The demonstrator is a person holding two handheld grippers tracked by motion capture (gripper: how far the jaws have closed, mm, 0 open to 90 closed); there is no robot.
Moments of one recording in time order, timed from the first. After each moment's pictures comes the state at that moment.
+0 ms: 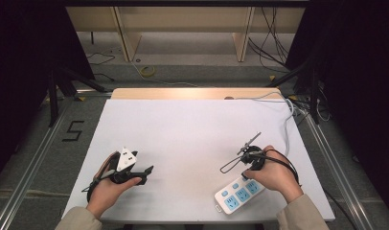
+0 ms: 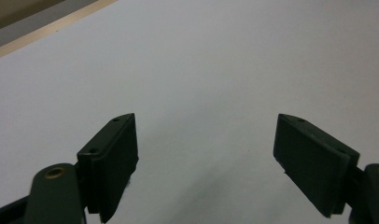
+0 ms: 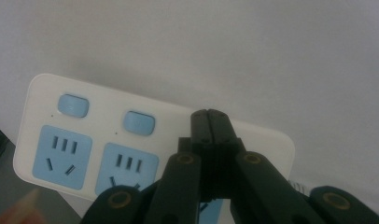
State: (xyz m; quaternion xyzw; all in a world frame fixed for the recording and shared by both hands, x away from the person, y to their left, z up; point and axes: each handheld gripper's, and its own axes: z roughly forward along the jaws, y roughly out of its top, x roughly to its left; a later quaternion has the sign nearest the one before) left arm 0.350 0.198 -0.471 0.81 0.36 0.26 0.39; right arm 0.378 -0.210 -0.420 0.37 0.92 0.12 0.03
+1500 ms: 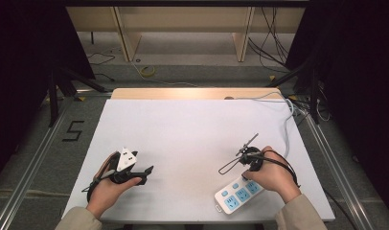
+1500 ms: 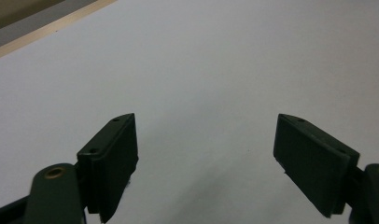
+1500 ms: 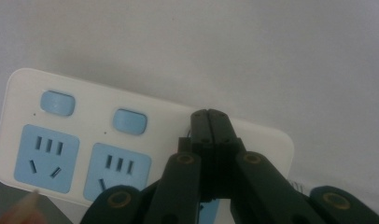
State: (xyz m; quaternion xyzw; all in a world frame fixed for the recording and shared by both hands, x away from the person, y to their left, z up) left arm 0.350 0.197 -0.471 0.81 0.36 0.26 0.39; right arm 0.379 -0.208 -0.426 0.37 0.92 0.11 0.03
